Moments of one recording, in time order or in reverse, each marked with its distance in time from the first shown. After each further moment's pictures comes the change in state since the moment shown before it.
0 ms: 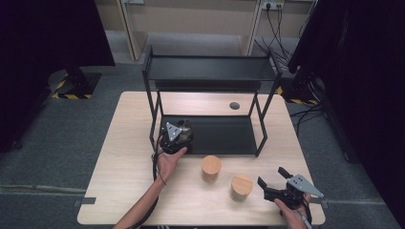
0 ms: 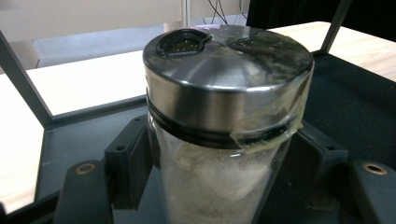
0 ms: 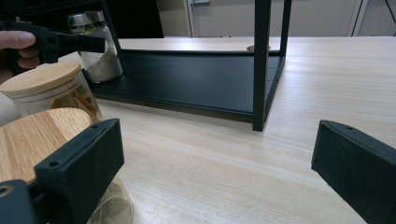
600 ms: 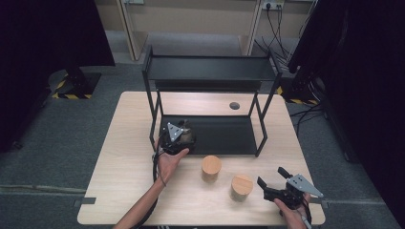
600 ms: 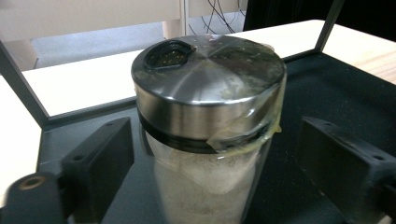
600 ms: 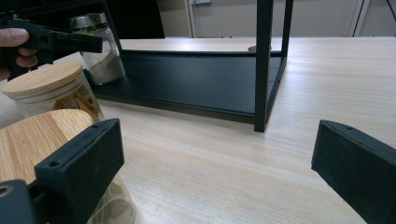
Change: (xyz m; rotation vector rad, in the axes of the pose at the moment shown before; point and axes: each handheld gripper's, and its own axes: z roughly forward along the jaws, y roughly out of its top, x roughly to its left) left arm -0.008 0.008 -0.007 0.012 0.007 0.015; right arm 0.000 0.000 0.001 -0.001 0.004 0.002
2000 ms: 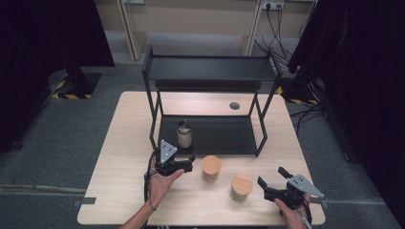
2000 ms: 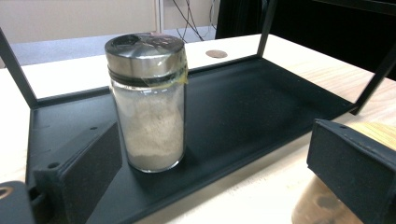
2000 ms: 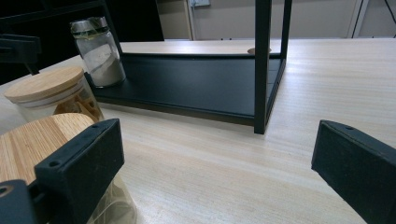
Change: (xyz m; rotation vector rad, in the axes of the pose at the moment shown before) left arm -0.004 -0.027 -0.074 -0.058 -0.117 -0.027; right arm 0.000 0.000 -0.001 -0.009 -0.001 0.005
